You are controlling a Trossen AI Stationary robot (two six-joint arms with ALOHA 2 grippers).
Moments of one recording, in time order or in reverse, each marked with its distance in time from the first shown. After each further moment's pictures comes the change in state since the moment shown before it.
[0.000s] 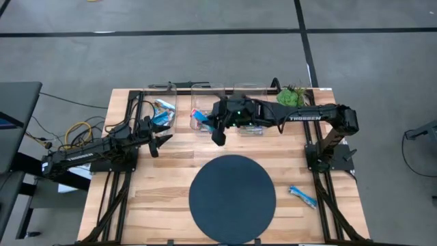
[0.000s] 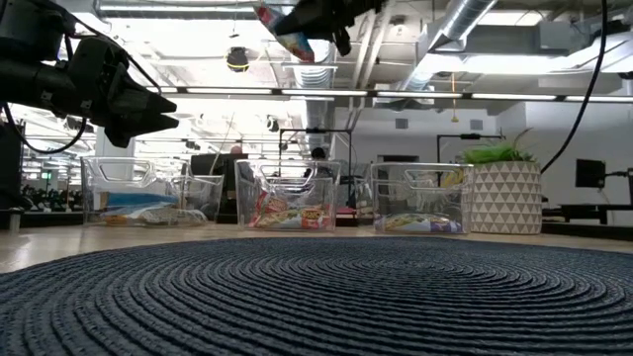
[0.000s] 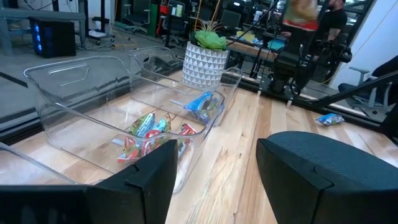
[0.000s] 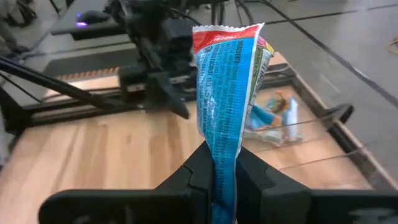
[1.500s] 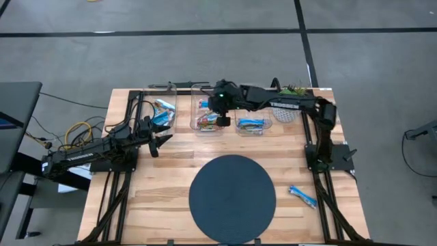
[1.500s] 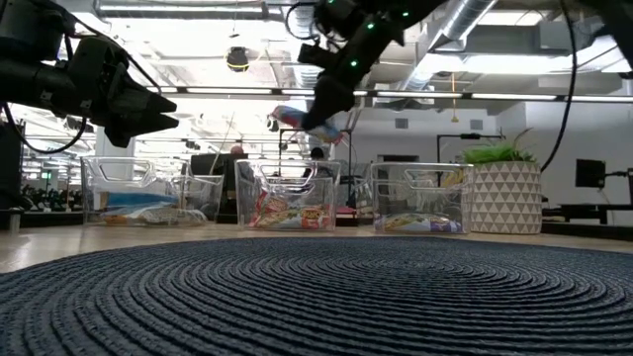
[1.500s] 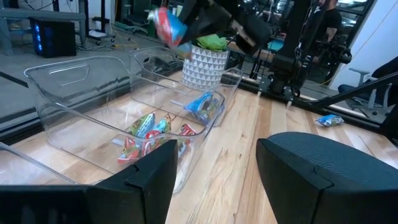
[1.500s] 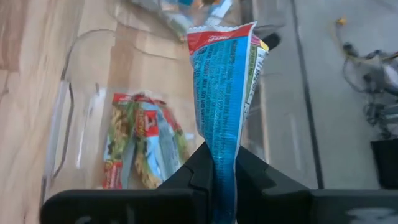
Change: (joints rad) left arm 0.000 0.000 0.000 0.004 -0.001 -0.002; right arm -0.204 0.223 0.174 -0.324 0.133 -0.622
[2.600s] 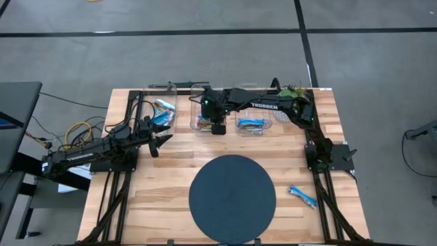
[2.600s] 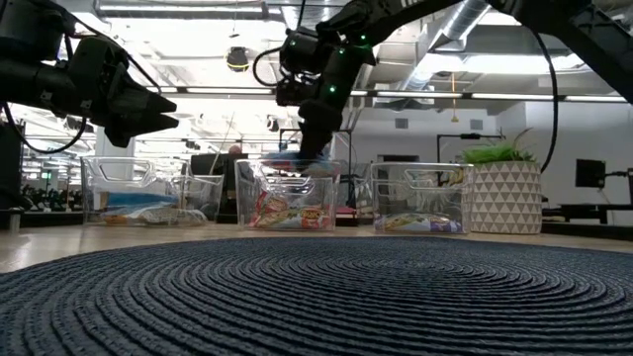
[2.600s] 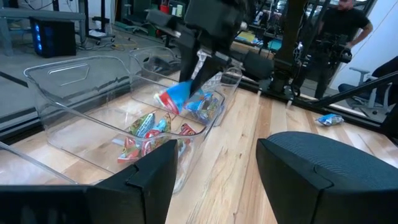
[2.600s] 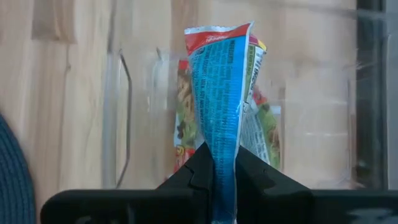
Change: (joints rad) left arm 0.000 0.000 0.000 -0.004 0.000 0.001; right arm 0.002 0.266 0.288 -0.349 -0.143 0.159
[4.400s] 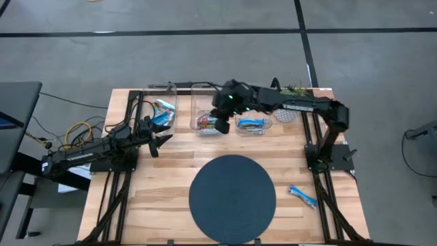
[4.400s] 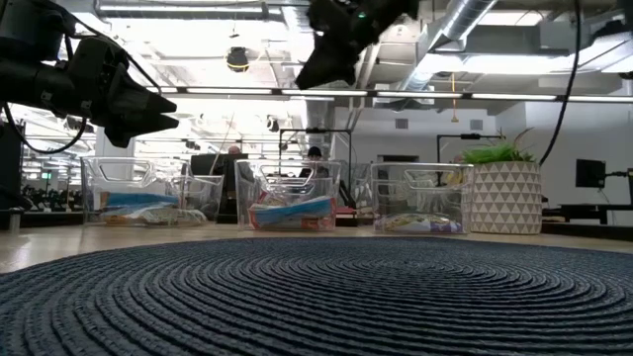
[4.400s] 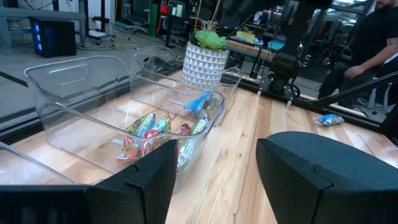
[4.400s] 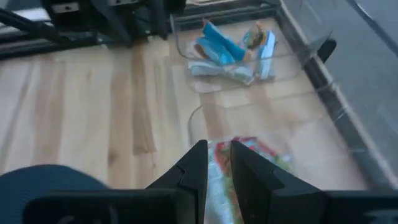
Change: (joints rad) left arm 0.000 0.000 0.000 -0.001 0.001 -0.001; right arm 0.046 -0.393 -0.316 0.340 -0.097 0.344
